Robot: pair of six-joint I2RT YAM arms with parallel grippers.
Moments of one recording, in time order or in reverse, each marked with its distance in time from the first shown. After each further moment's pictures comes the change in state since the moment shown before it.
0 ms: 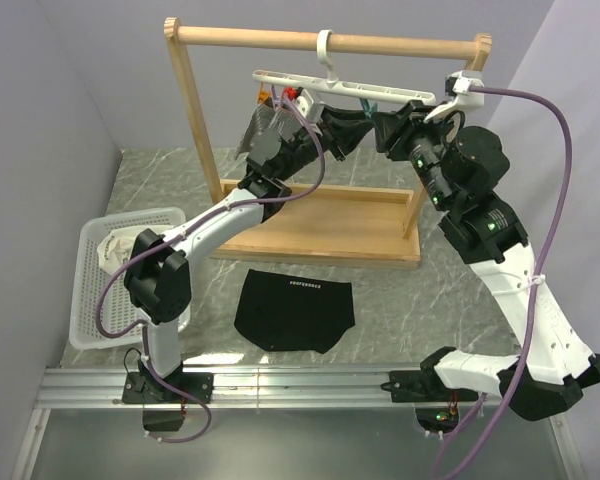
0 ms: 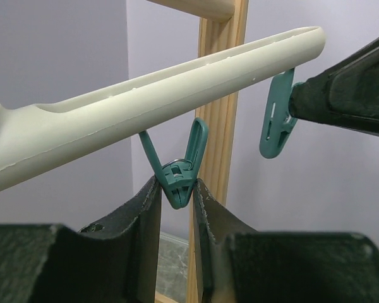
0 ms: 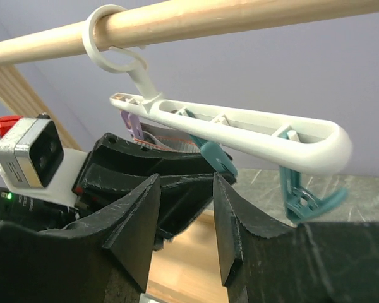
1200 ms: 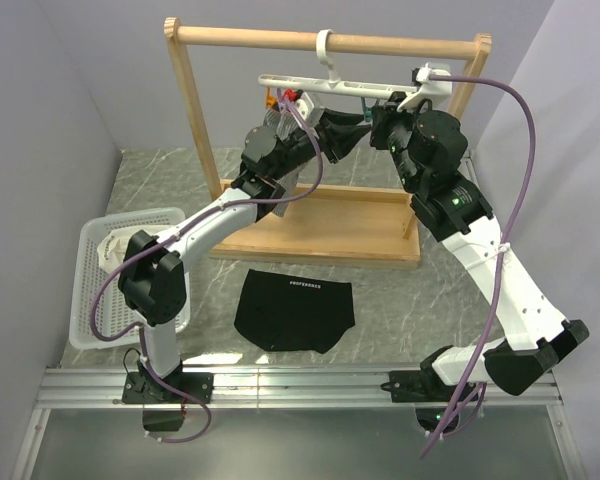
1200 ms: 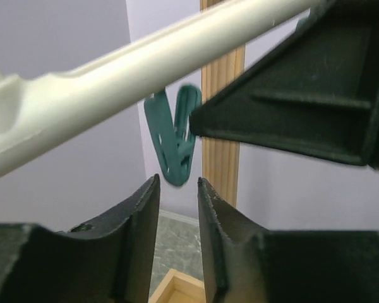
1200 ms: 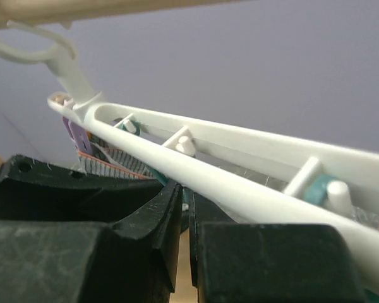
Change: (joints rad) left arm 0.019 -0.034 -0.029 -0.055 0.037 0.104; right arm 0.021 0.152 0.021 0.062 0.158 -0.100
